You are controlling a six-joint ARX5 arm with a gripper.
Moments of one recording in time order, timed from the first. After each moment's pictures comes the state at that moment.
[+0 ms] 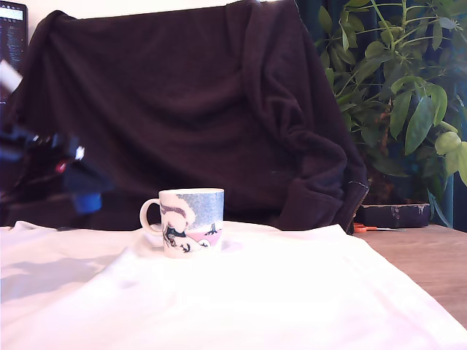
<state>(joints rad) -0.30 1.53 0.31 1.04 0.29 -0.13</state>
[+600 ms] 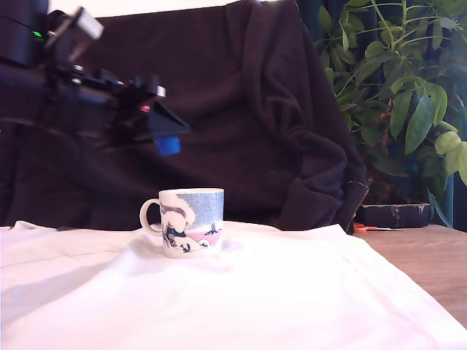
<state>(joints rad) -0.47 1.59 0.59 0.90 0.31 -0.13</state>
